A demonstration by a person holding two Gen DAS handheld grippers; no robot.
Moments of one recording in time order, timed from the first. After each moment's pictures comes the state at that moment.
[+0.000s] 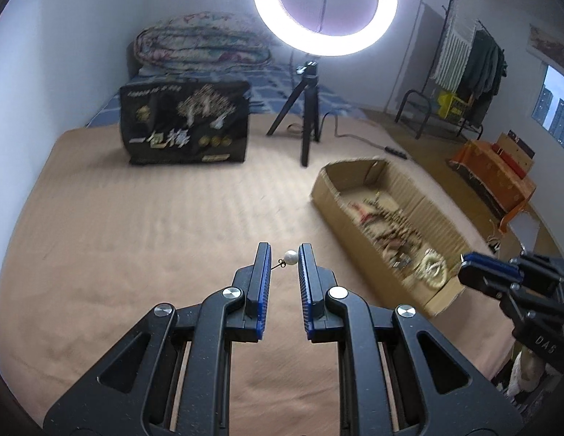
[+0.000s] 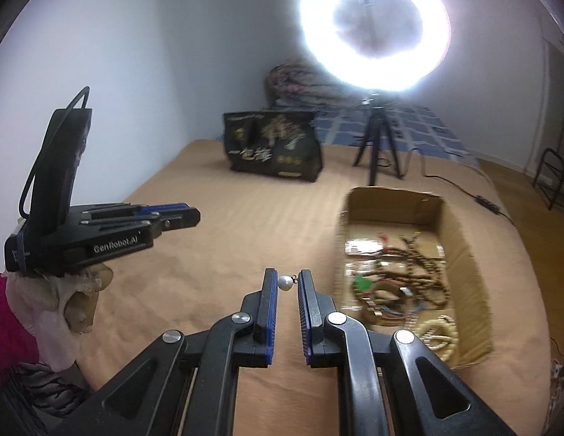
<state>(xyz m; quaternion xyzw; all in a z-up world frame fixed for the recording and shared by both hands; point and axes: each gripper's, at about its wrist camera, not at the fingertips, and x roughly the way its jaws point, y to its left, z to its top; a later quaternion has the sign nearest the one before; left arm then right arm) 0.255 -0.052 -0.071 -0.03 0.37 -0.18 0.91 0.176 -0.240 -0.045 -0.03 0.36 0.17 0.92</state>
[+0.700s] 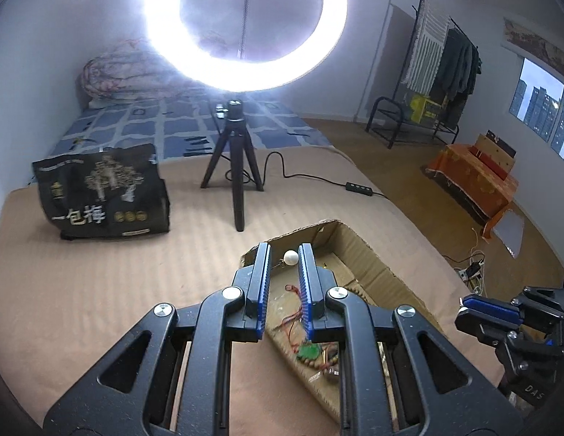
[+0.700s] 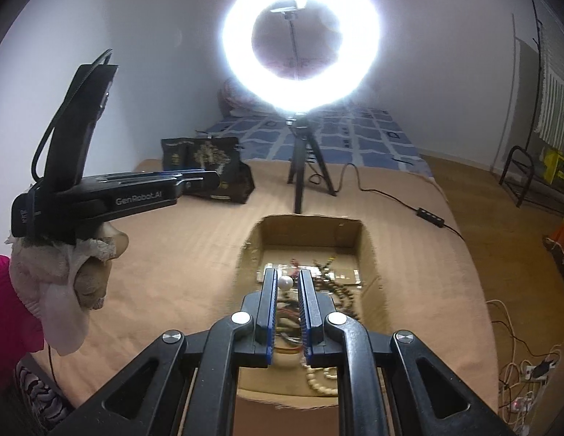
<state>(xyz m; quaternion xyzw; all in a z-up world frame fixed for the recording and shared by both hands) 0.342 -0.162 -0.039 -0.01 0.35 -0.23 0.91 0.228 -0.317 -0.014 -0.04 0.36 0.10 0.93</state>
